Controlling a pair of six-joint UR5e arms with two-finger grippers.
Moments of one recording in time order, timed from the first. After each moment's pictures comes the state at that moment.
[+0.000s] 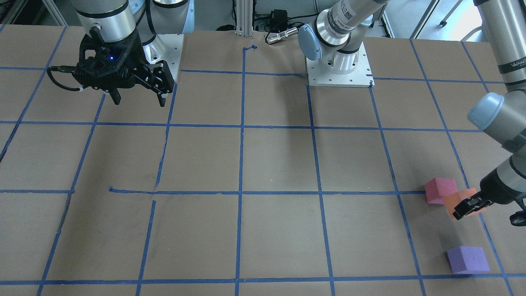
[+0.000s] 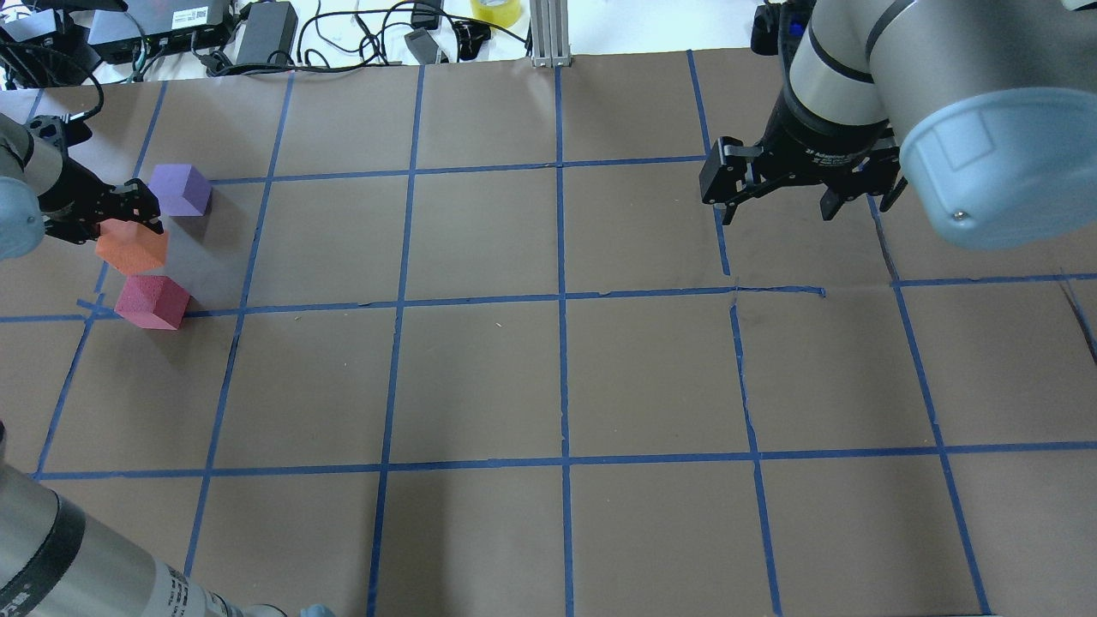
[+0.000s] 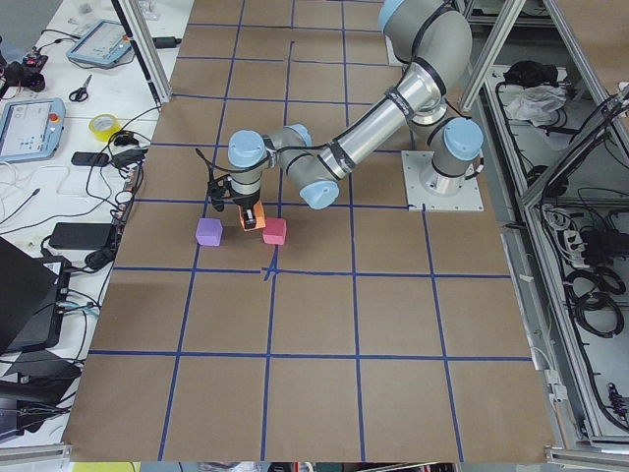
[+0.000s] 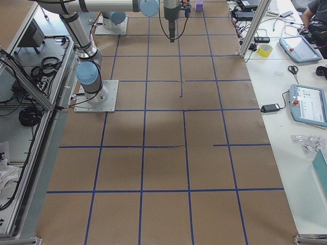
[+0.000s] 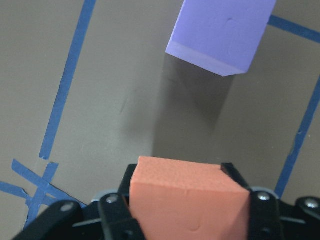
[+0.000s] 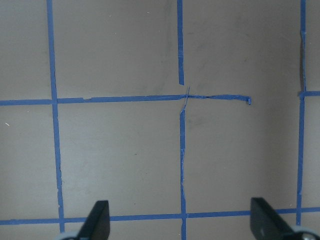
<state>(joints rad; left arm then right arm) -1.00 -2.07 -1.63 -0.91 1.49 0.23 1.65 -1.62 1.67 -1.69 -1.60 0.10</state>
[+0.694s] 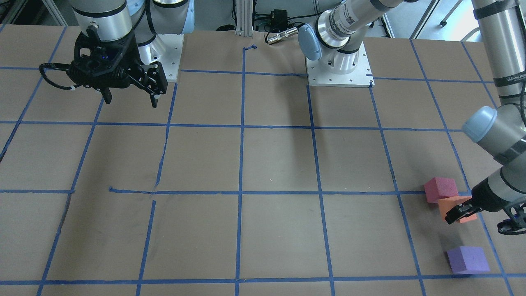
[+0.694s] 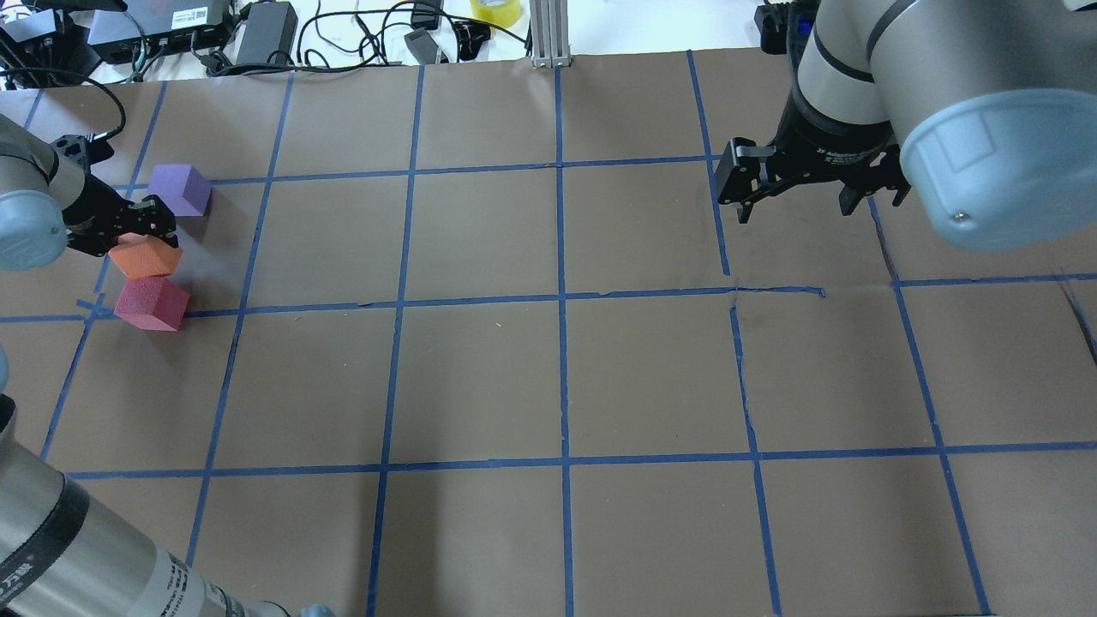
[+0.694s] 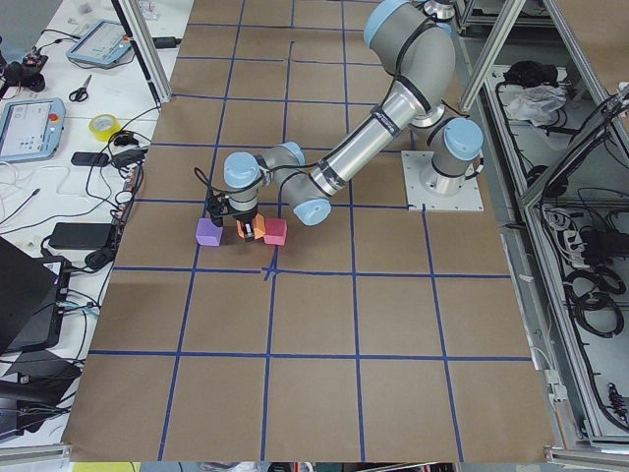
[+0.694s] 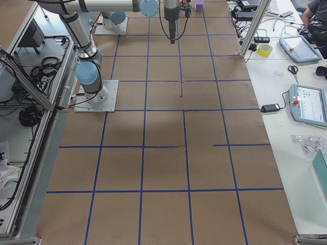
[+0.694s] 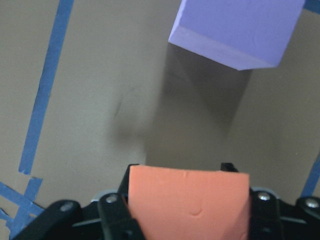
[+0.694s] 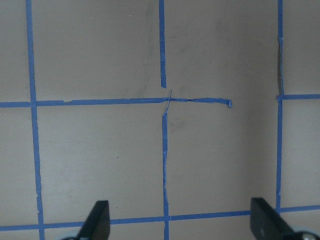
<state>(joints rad) -1.00 -2.14 -1.62 -0.88 1.50 0.26 1.66 -1.63 1.67 -1.69 -1.66 0.10</state>
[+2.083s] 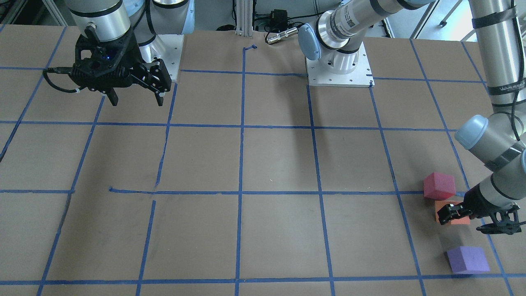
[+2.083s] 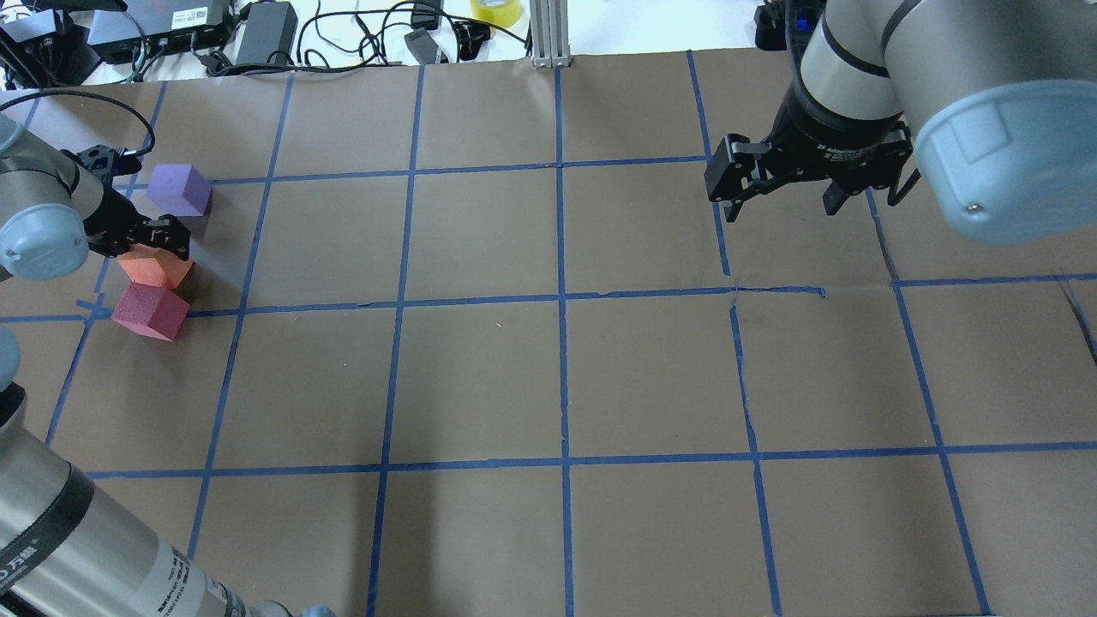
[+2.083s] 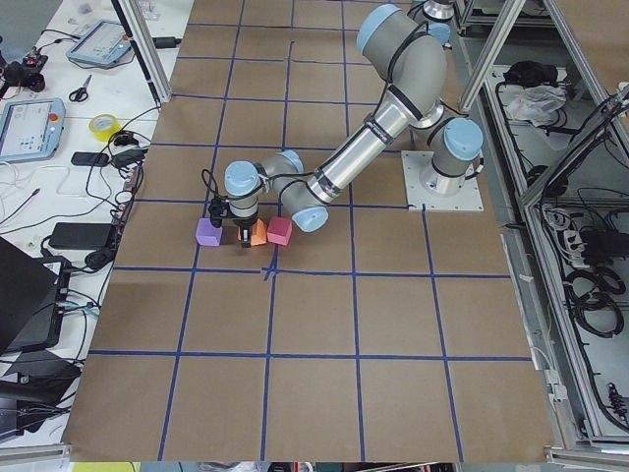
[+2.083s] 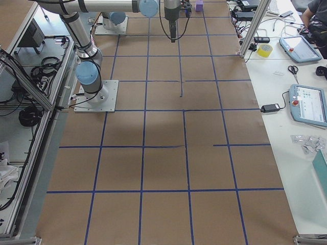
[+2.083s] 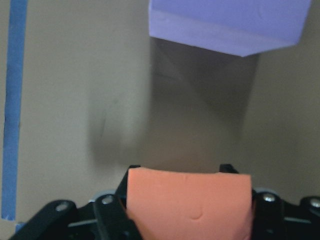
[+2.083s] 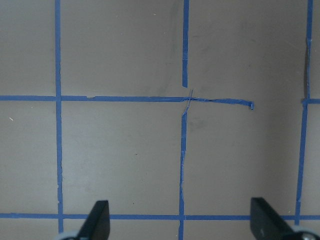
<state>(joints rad) -1.00 -2.18 -1.63 -0.83 1.50 0.52 1.64 -1.63 1.66 -1.68 -1.58 0.05</state>
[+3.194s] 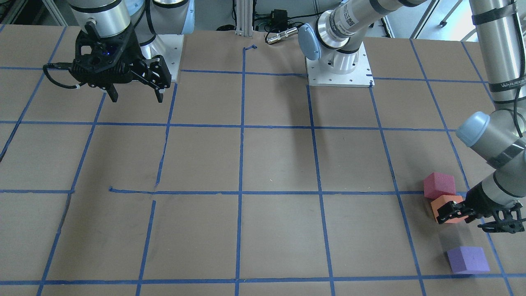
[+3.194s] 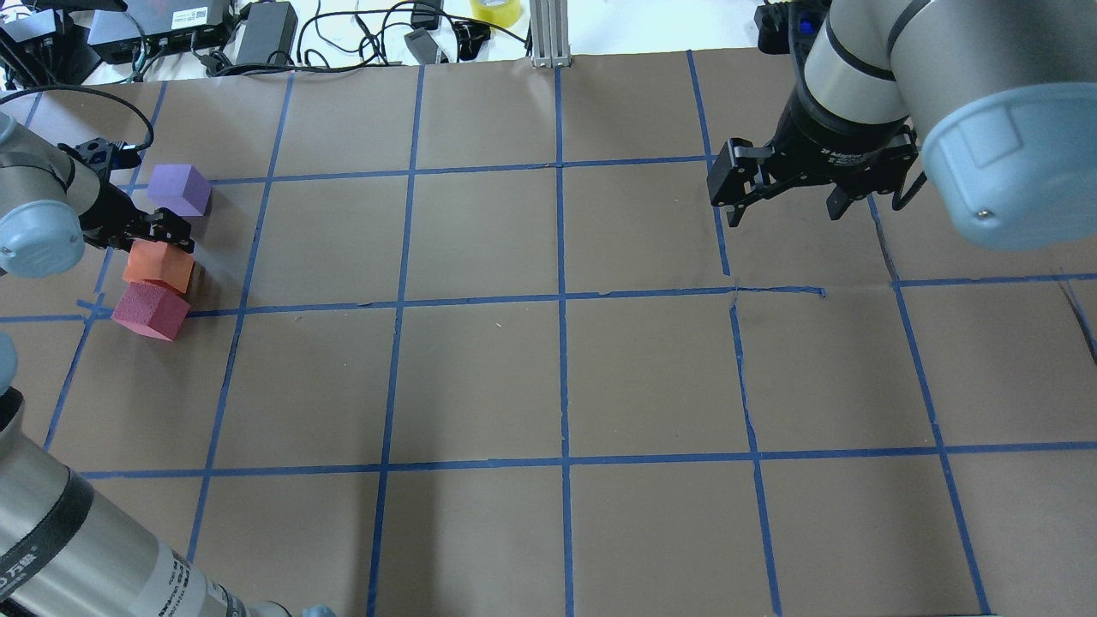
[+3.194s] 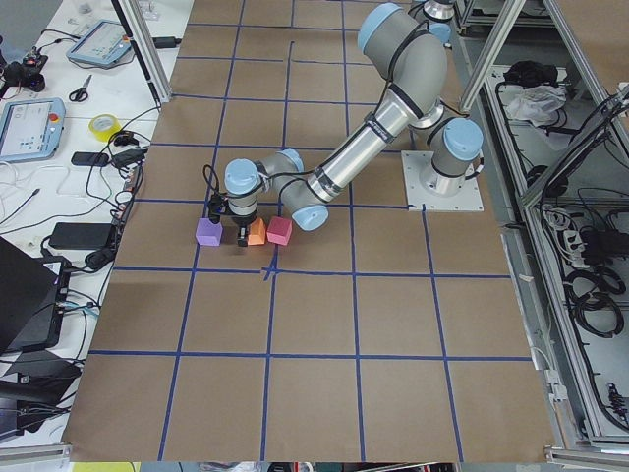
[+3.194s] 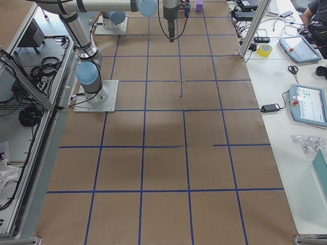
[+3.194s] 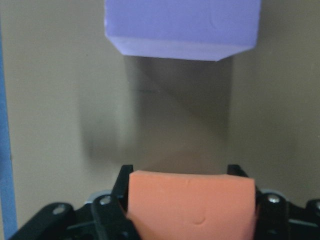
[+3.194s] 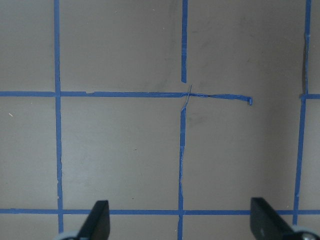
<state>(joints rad) -1.01 -2.14 -1.63 -0.86 1.49 0.52 1.64 -1.64 1.67 -1.67 -1.58 0.05</state>
